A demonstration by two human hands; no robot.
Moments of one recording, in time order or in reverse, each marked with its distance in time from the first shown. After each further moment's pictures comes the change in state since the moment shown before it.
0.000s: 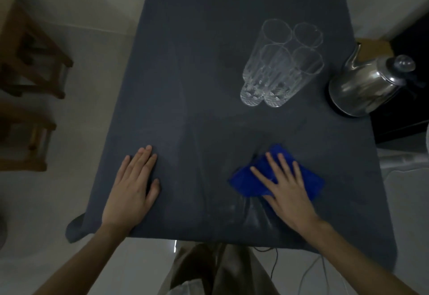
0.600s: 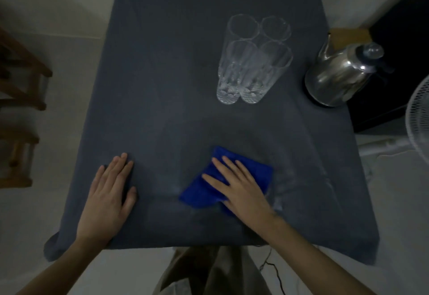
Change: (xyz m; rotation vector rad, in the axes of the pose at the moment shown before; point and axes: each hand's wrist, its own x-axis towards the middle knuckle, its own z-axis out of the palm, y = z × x) left_hand 0.004 0.006 -0.003 0.000 -0.059 -0.011; right_hand 0.020 -0.046 0.001 0.140 0.065 -0.195
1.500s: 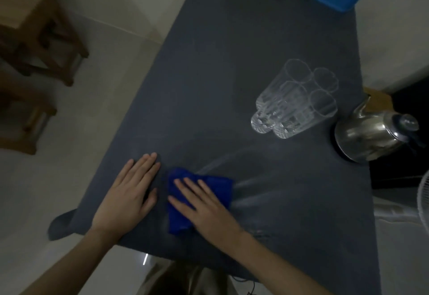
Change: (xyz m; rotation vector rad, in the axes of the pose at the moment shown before) left_hand -0.002 -0.011 0.005 0.012 0.054 0.024; right_hand 0.060 -0.073 0.009 -0.029 0.017 -0.417
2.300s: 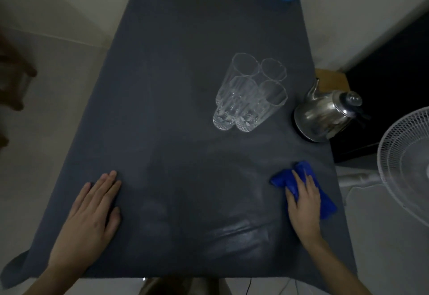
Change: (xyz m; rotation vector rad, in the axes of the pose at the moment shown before) left_hand 0.001 0.001 0.005 -0.049 0.034 -0.002; right_hand -0.191 0.141 -0.020 0.153 0.333 1.208
